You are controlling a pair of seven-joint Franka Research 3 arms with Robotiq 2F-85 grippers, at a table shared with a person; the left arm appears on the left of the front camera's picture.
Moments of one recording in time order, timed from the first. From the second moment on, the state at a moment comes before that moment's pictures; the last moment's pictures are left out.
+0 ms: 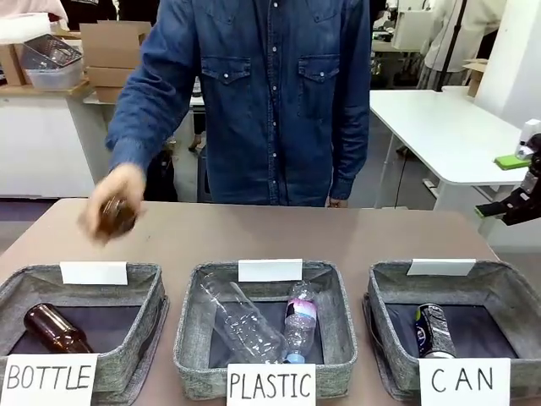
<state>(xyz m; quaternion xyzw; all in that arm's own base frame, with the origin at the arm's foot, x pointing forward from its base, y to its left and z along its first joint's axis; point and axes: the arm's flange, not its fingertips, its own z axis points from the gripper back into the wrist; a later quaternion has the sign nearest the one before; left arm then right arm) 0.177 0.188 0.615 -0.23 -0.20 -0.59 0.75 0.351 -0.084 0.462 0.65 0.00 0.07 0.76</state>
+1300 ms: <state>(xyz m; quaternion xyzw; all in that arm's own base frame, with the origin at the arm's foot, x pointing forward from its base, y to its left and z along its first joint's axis) 0.172 0.187 0.593 -0.25 -0.27 -0.53 0.76 0.351 -0.084 0.462 0.65 0.00 0.07 0.76</state>
